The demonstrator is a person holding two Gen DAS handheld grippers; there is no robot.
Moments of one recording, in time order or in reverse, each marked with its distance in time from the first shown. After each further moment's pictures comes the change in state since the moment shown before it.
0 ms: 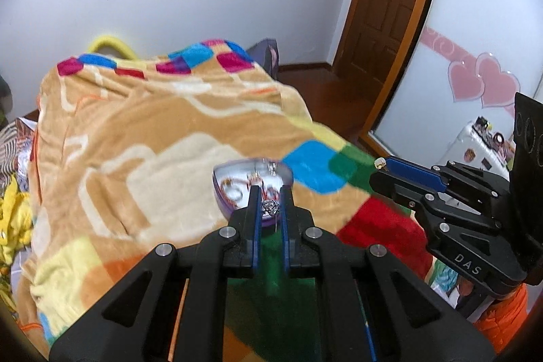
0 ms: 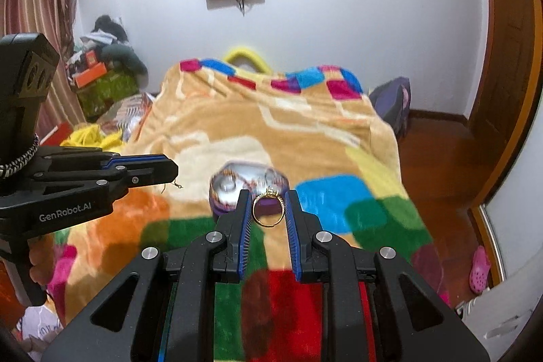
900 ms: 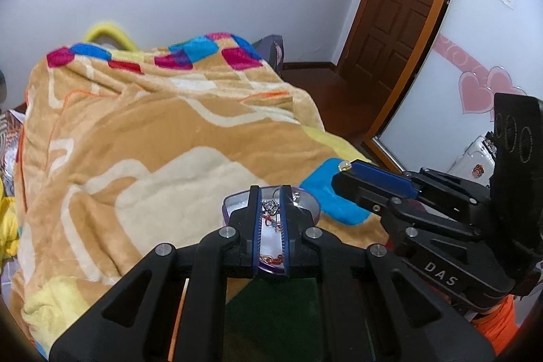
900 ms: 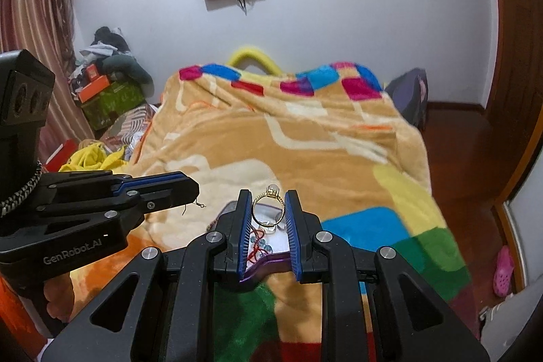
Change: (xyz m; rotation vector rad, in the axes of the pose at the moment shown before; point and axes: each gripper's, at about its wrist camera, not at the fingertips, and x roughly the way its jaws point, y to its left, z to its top) left arm 0.063 0.034 0.025 -0.052 0.039 -0.019; right arm 0.075 -0.009 0.021 0.068 0.050 0.079
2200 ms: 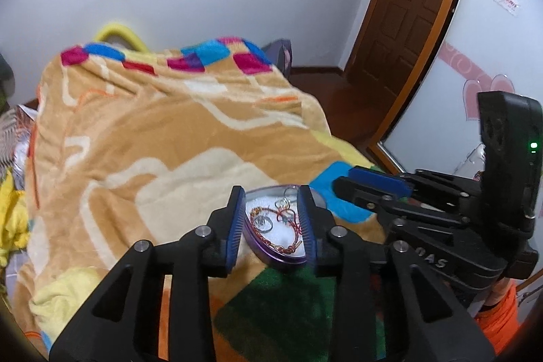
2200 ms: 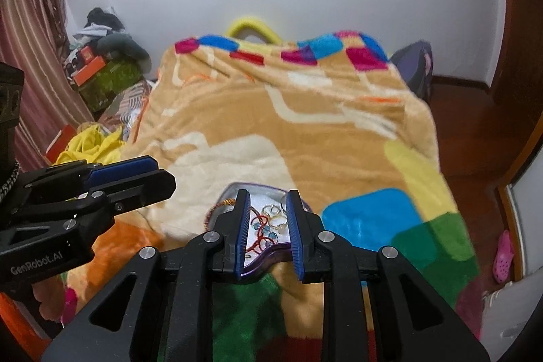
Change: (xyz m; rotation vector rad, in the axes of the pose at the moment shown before) left arm -0.039 0.002 0.000 -0.010 -0.045 0.041; right arm -0.004 0.007 0.012 -0.005 0.086 -0.015
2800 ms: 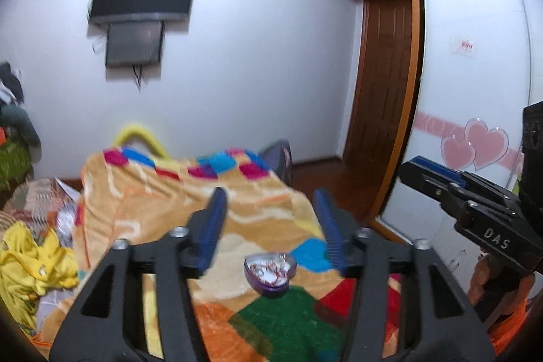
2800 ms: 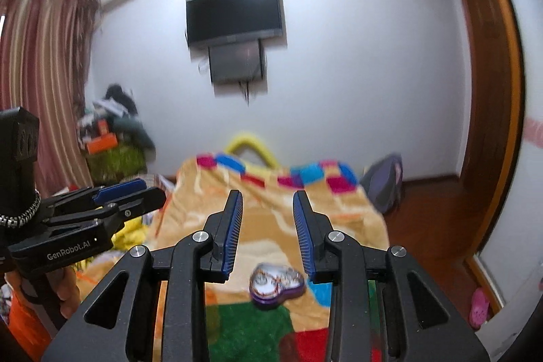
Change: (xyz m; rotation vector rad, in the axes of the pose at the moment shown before) left arm -0.191 -0.052 -0.009 0.082 -0.451 0.052; right arm -0.189 0.065 -0.008 -0.084 -0.525 -0.091
